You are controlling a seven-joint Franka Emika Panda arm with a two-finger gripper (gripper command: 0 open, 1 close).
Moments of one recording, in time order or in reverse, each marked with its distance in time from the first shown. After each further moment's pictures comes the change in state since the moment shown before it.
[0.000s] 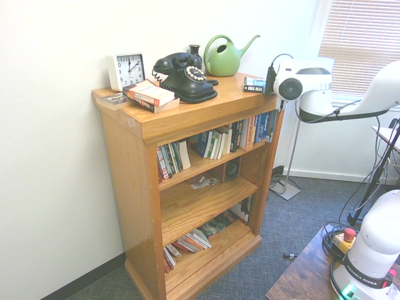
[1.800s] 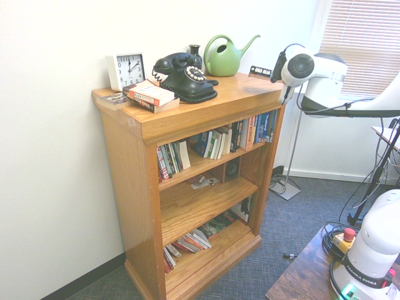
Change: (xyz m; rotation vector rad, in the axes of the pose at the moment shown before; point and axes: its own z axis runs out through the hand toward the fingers) arm 0.011 0.072 -0.103 0.075 -0.234 0.287
